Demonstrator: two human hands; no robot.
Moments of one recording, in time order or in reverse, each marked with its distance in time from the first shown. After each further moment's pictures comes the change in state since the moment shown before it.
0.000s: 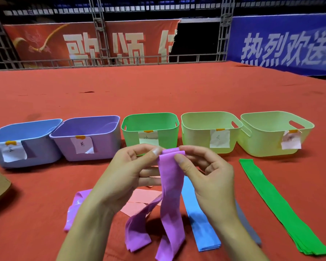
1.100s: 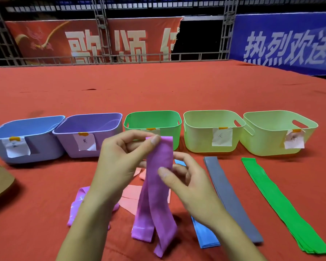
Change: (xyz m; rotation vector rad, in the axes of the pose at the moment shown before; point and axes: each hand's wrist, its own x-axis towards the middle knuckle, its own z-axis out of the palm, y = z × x) left_hand -0.009 0.010 -0.002 0.147 0.286 0.345; right_hand -0.008 0.025 0.013 -0.048 -0.403 0.192
